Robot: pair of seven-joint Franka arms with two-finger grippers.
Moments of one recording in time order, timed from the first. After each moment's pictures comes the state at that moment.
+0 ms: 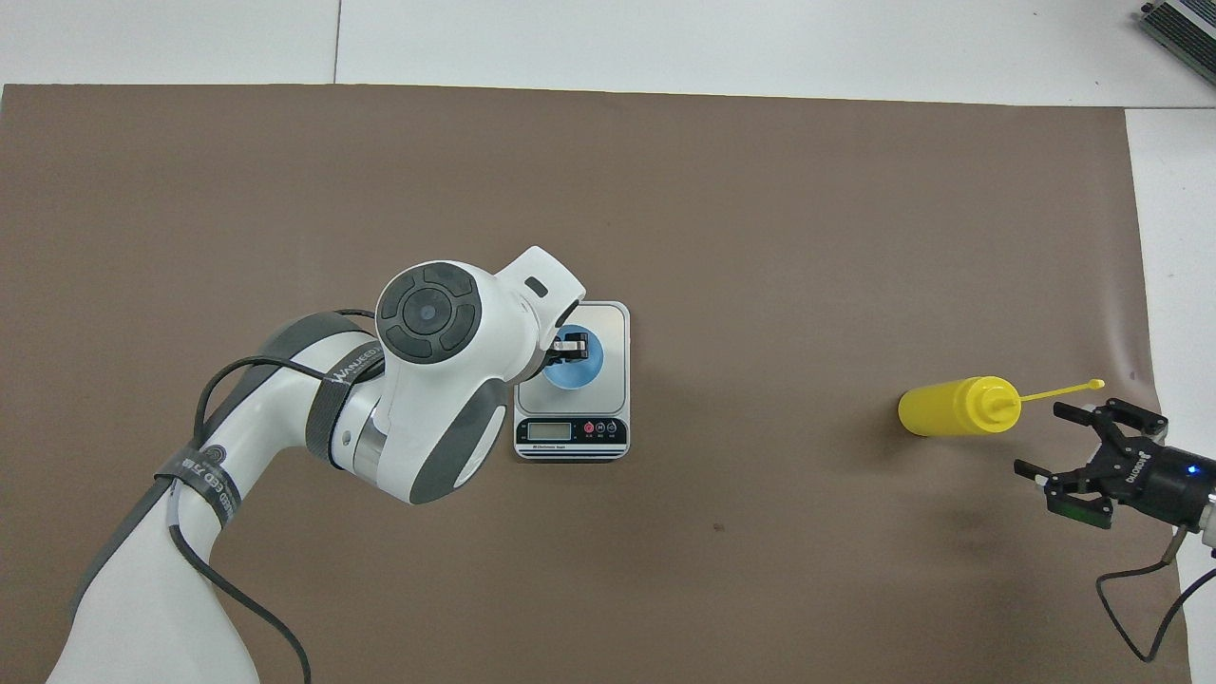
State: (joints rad) left arm -0.57 0.25 -0.03 -1.88 -0.11 2.25 -0.51; right arm -0.41 -0.13 -0.14 -2.52 1.01 2.13 -1.97
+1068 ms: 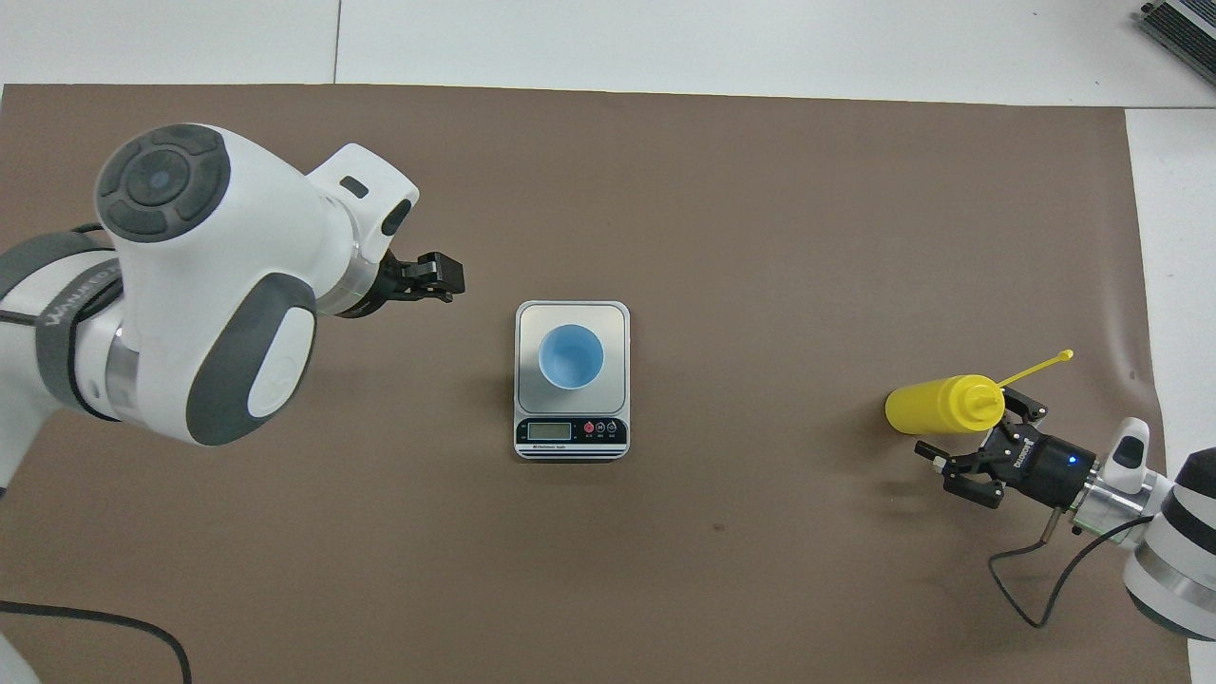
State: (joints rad) left arm -0.31 0.12 -0.01 -1.73 -0.07 1.91 -0.36; right arm -0.26 0.01 -0.13 -2.57 1.44 2.10 -2.20
